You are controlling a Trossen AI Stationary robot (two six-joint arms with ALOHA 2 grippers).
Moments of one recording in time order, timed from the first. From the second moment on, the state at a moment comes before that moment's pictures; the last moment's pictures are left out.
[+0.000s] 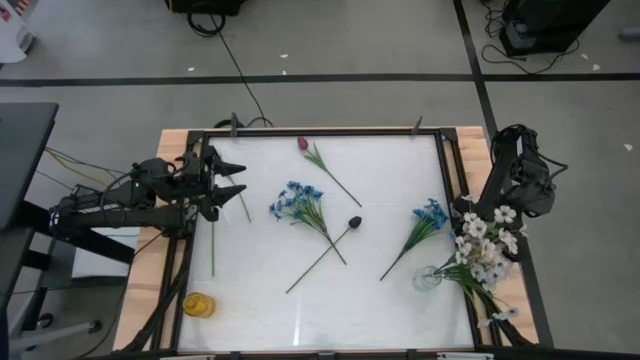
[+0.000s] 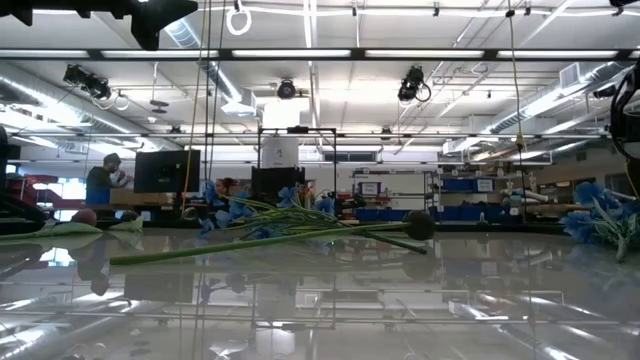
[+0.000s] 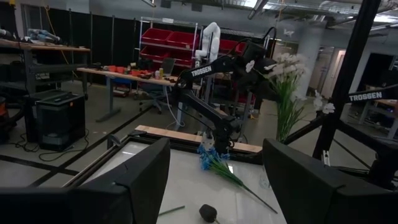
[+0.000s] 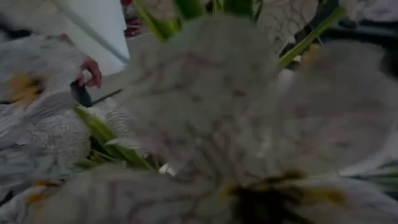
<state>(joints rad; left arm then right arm) 0.16 0.42 0.52 0.01 0.02 -0.15 1.10 0.30 0.71 -0.72 0.37 0.20</state>
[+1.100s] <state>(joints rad) 0.16 0.42 0.52 0.01 0.02 -0.15 1.07 0.45 0.81 -0.89 0.13 0.93</state>
